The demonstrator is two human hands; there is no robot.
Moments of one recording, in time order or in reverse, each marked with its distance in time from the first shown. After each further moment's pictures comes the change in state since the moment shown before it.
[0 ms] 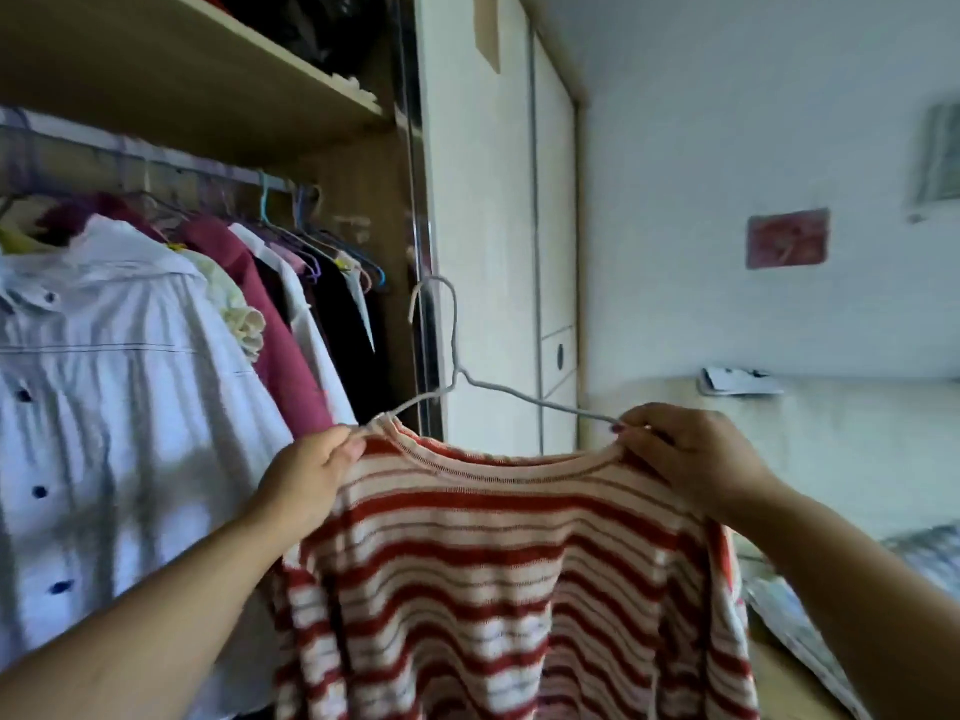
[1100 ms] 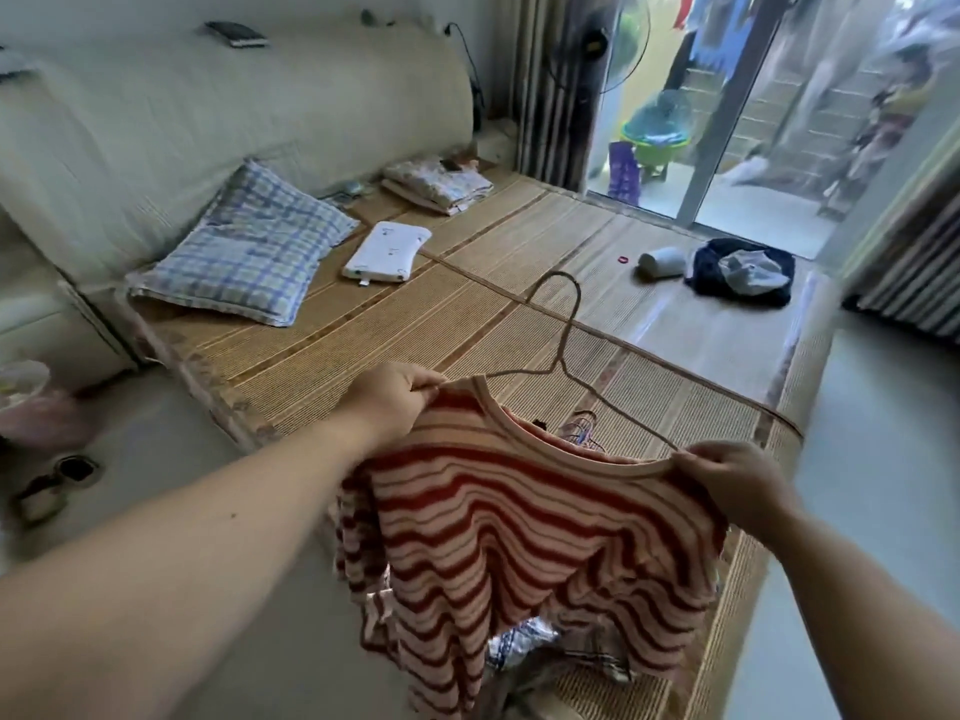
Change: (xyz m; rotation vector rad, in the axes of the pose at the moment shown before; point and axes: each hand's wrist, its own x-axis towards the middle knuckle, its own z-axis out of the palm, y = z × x) left_hand -0.485 0.302 0.181 -0.449 -1.314 0.777; right_hand -0.740 -0.189 -0.137 -0.355 0.474 1.729
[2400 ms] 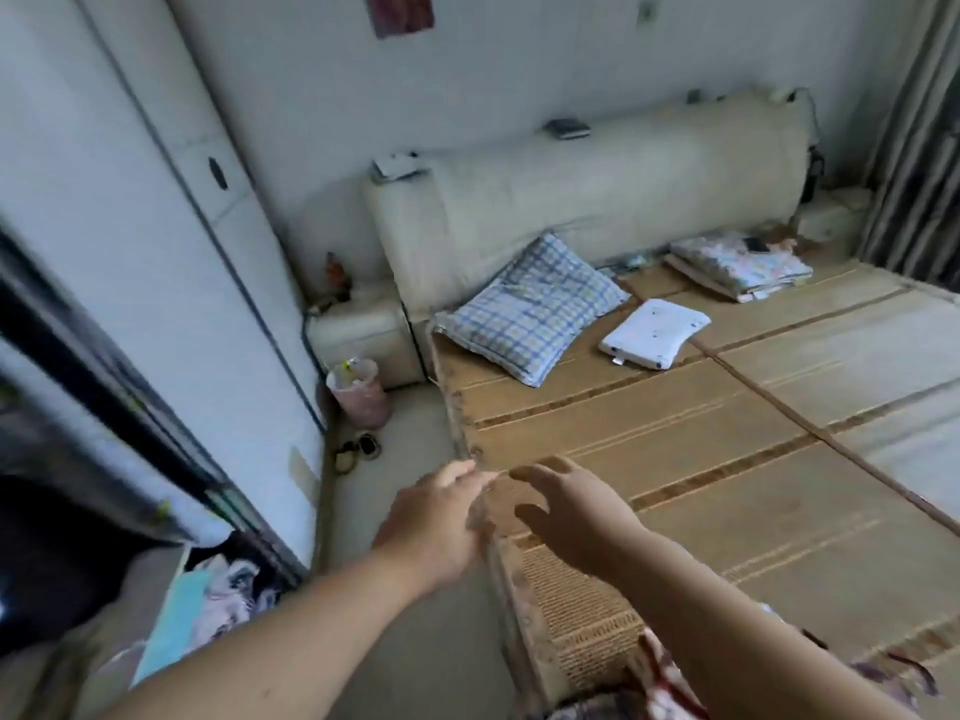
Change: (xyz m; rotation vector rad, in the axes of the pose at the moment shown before) left_hand -0.046 -0.090 -0.079 0.332 0.240 -0.430; right_hand 0.062 -0.302 0.194 -0.220 -0.503 -1.063
